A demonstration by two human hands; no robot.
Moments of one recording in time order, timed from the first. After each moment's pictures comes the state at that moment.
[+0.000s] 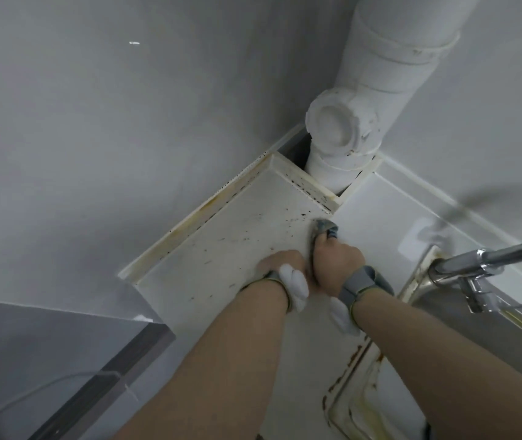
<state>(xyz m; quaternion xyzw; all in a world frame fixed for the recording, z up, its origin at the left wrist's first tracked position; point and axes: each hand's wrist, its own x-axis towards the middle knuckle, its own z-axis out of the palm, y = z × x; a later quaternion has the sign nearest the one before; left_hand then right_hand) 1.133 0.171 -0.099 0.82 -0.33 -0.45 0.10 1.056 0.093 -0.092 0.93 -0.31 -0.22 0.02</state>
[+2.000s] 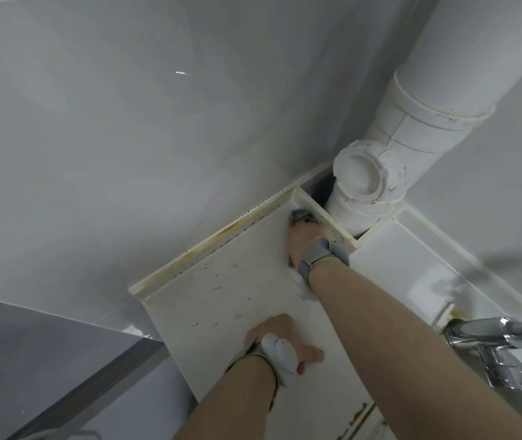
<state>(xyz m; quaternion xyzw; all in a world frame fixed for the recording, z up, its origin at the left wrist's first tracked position) 1.111 0.214 -0.107 0.80 -0.28 -0.53 0.03 1.183 0.081 -0.084 0.92 -0.23 -0.26 0.19</state>
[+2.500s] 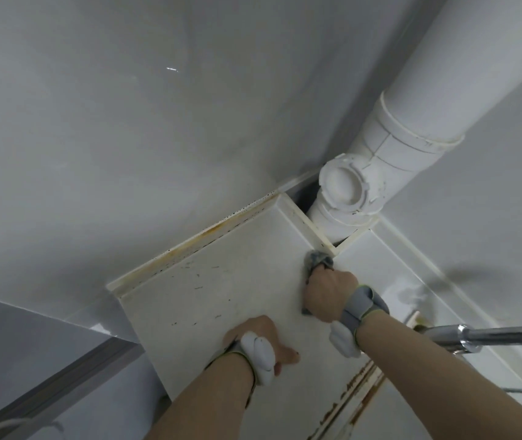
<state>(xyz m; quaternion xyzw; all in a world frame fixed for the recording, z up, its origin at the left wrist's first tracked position) 1.113 0.212 -0.124 0.76 -0.31 -0.57 0.05 1.081 0.058 -0.069 0.92 -0.21 -0.30 0.09</state>
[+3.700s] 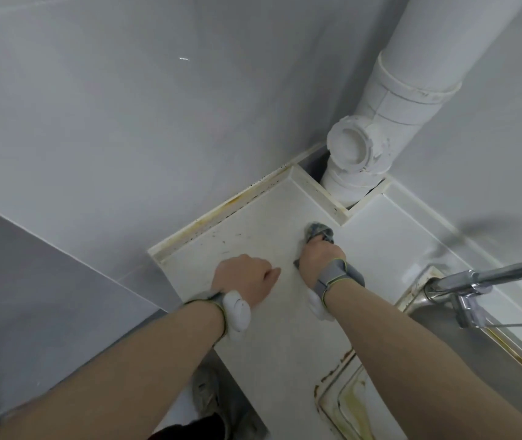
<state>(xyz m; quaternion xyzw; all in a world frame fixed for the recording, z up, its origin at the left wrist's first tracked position) 1.146 0.275 -0.068 0.89 -0.42 -0.19 0.05 1.092 0.117 -0.079 0.89 -0.35 -0.29 0.00</state>
